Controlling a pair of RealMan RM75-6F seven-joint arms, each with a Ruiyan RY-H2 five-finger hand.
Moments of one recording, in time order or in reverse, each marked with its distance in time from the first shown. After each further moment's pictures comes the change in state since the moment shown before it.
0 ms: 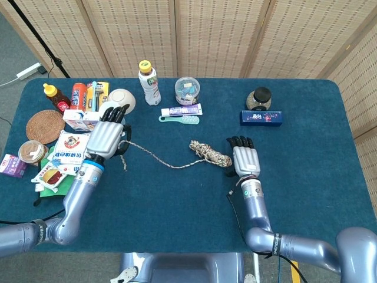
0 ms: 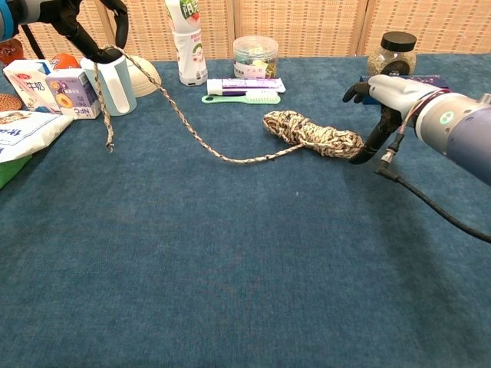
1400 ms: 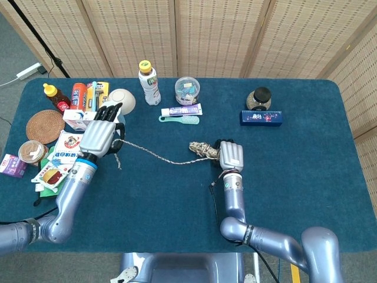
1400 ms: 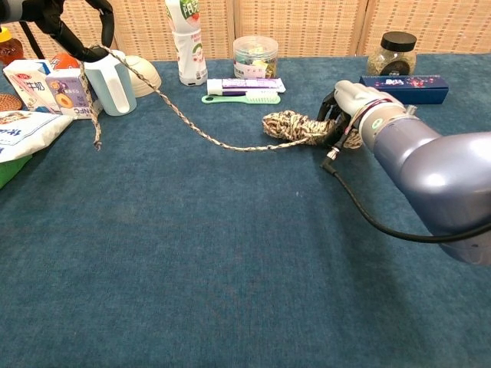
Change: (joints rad) left arm 0.017 0.033 0.016 0.026 0.030 -0.020 -0.080; right arm 0.088 -0.249 0.151 0.304 0.030 -0.034 -0.023
